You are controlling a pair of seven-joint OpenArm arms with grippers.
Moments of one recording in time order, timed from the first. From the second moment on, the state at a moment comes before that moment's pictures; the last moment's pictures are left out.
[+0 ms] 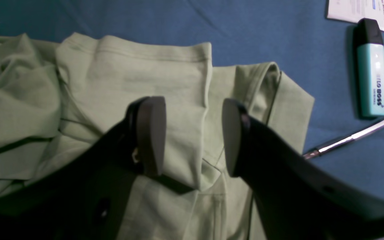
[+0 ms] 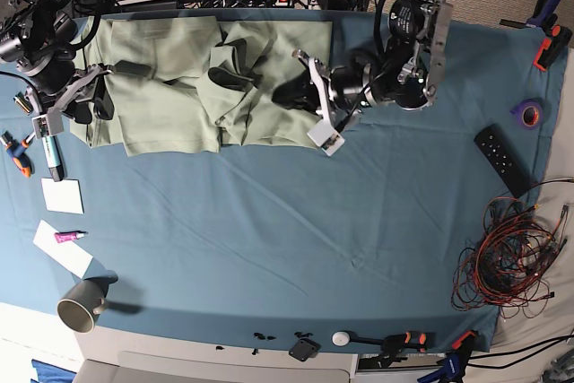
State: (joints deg) left arm 4.3 -2.0 10.4 92.1 -41.0 -35.1 56.0; right arm -15.6 19.5 42.5 108.7 44.4 39.8 -67.3
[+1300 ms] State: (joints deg) left arm 2.8 7.4 23.0 88.9 -24.3 -31.2 46.4; right arm -15.6 17.5 42.5 108.7 43.8 39.8 -66.7
